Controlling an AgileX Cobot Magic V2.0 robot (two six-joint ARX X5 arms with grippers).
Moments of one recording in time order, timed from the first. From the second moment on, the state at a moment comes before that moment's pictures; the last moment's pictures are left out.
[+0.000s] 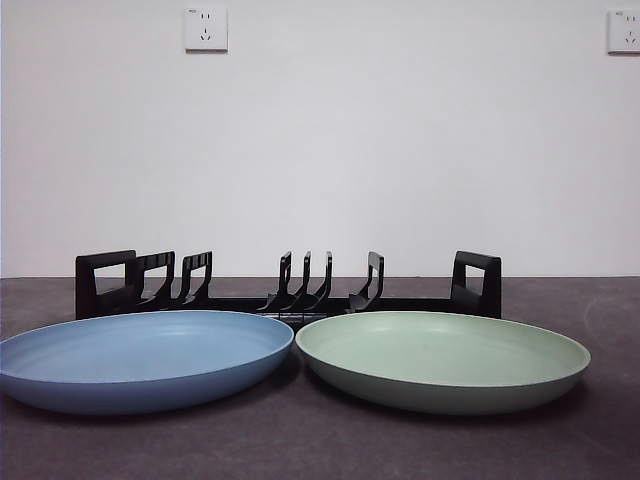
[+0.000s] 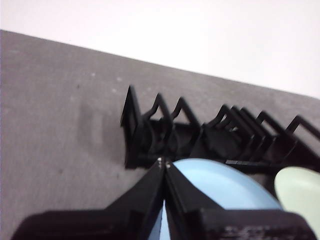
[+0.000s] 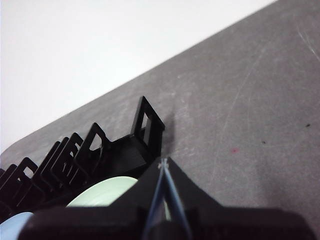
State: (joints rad) left arm -0.12 0.08 0.12 -0.17 0.11 -0.29; right arm 0.12 0.07 0.05 -0.11 -0.02 0.48
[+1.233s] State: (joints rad) left arm -0.34 1.06 0.78 -0.24 0.38 -0.13; right arm 0.16 1.52 0.72 -0.30 -0.41 0.19
